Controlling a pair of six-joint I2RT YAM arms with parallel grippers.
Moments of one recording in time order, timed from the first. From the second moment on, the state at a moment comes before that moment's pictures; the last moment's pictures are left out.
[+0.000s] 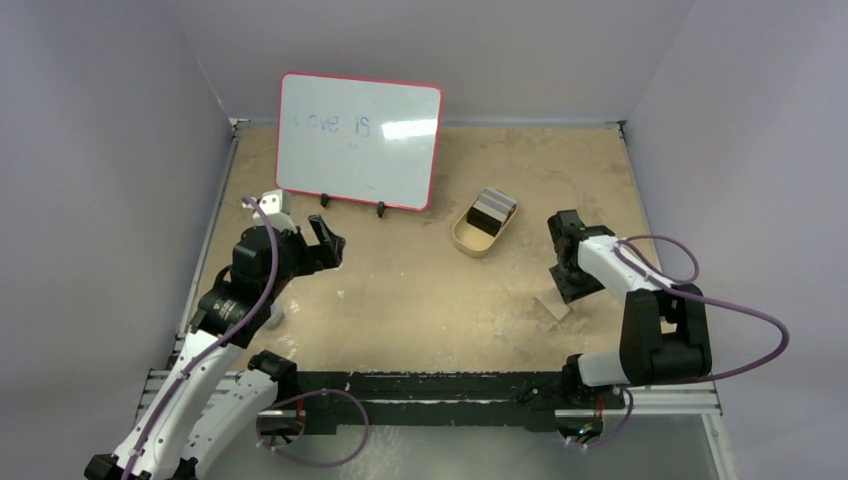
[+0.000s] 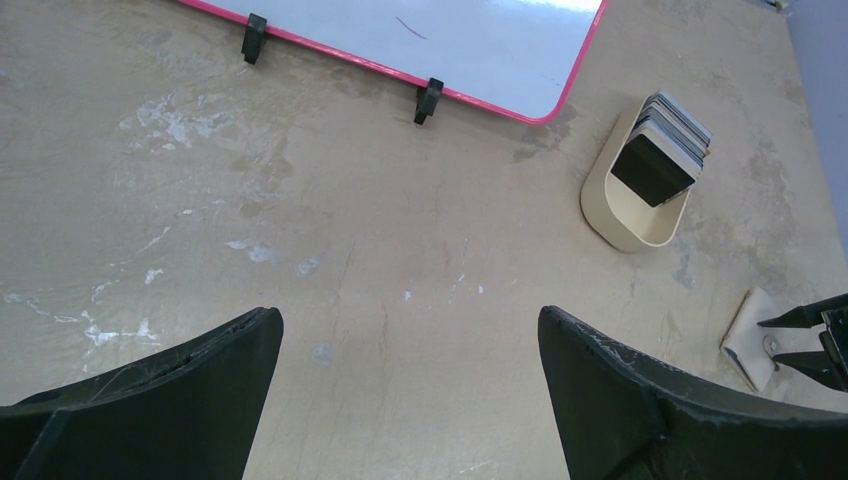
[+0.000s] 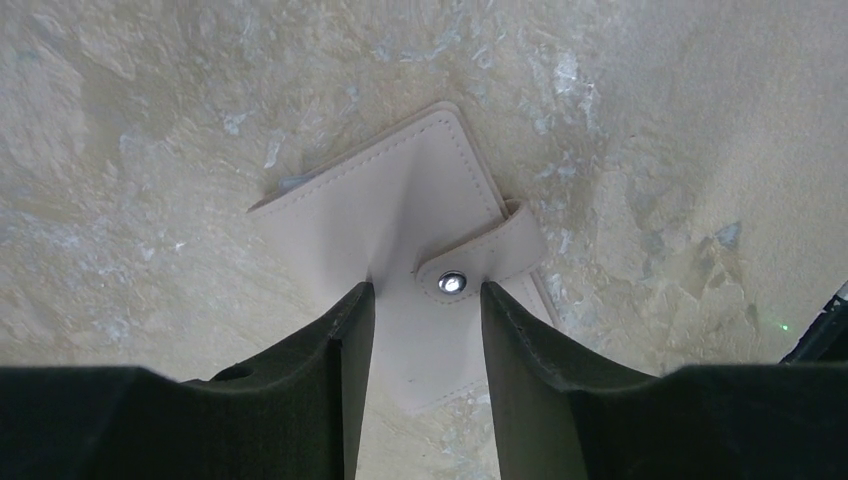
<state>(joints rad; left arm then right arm) -0.39 0.65 0.77 -0.56 -0.15 -0.49 0.12 1.40 0.79 -0.91 0.44 1.43</state>
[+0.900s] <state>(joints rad) -0.39 0.67 0.77 -0.56 -0.17 -0.49 0.10 1.39 0.75 -0.89 0.48 1.46</state>
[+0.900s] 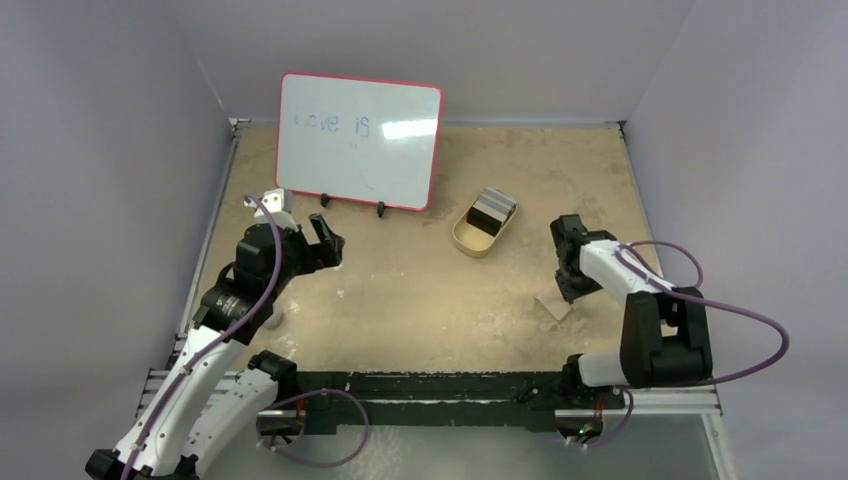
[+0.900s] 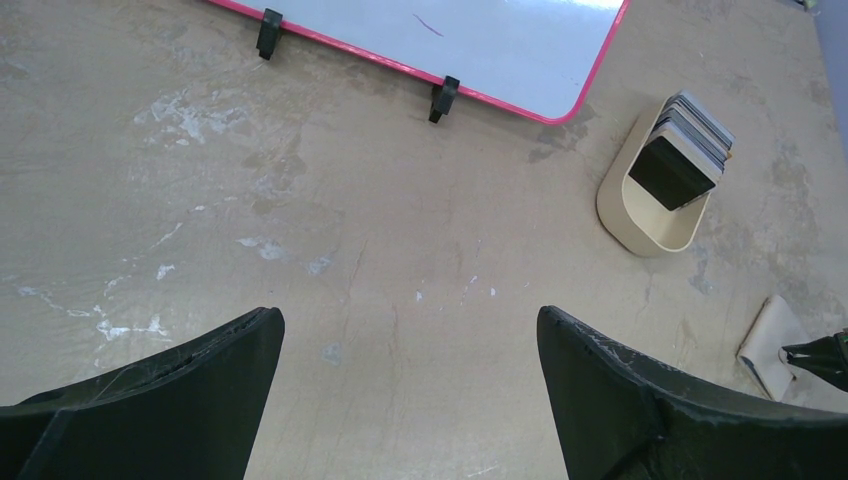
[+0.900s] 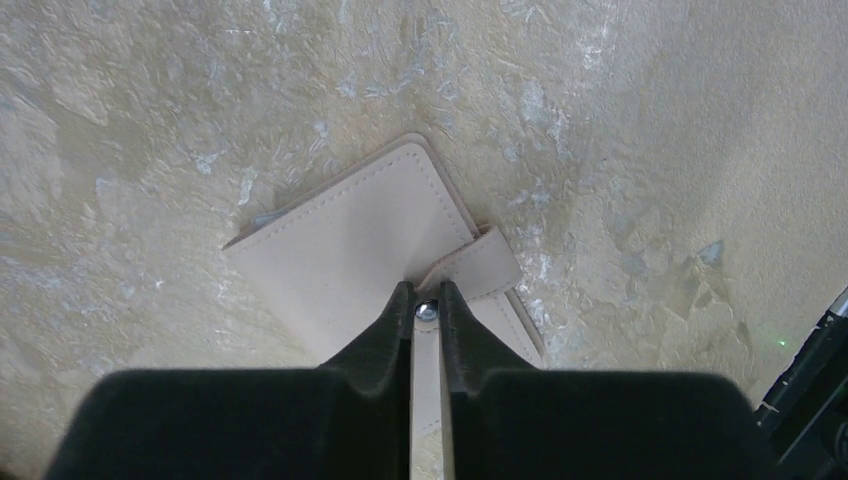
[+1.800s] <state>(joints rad) -0.39 0.70 0.77 -0.56 -0.15 -0.49 0.33 1.10 0.72 -0.64 0.27 1.02</state>
